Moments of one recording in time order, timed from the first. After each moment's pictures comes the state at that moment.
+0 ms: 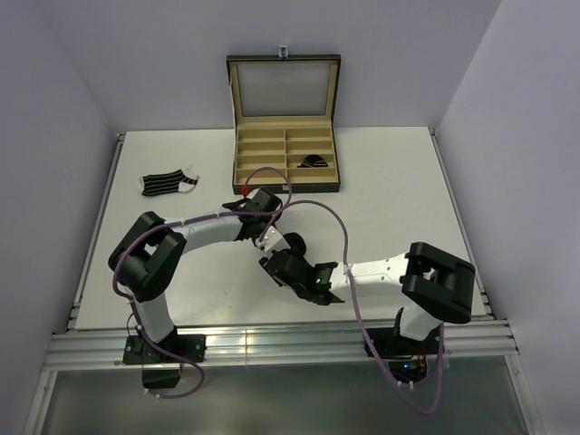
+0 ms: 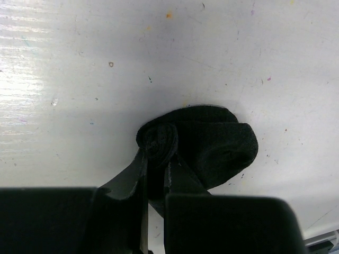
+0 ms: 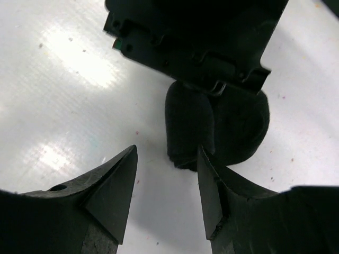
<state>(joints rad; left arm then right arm) -0.73 1.80 1.10 -0.35 -0.08 -0.97 1.19 1.56 0.71 0.14 0.55 0.17</state>
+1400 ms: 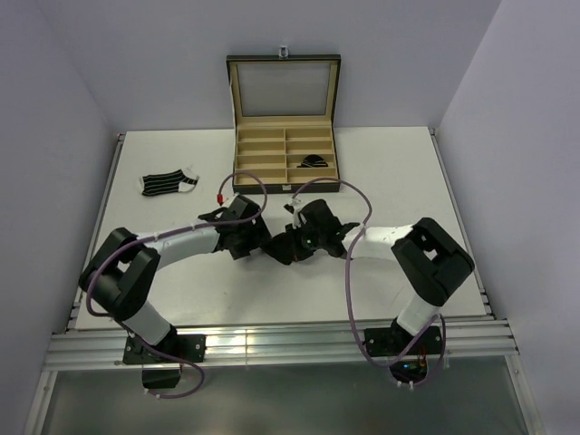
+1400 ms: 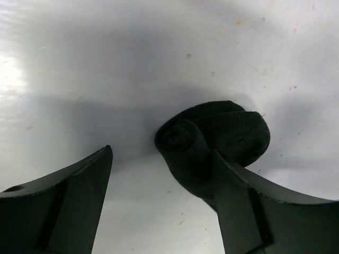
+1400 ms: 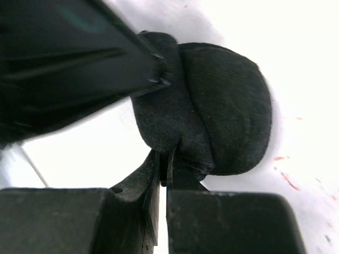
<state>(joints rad) -0.67 1.64 0.91 -0.30 -0.09 -1.03 0.72 1.65 0.76 0.09 -0.30 0.35</state>
